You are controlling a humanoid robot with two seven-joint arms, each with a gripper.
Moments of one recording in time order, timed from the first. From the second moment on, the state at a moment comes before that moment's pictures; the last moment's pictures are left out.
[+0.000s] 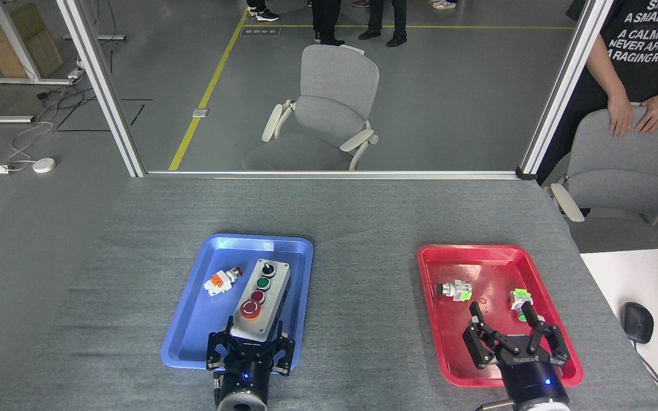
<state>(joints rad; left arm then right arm) -0.18 -0.08 -0.30 -1.12 -1.61 0.37 0.08 0.02 0.02 -0.20 -1.52 1.43 -0.28 -0.05</state>
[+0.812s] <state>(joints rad) -0.19 -0.08 -0.27 -1.11 -1.61 0.37 0.08 0.04 0.02 -0.21 -1.53 1.42 -0.29 -0.05</state>
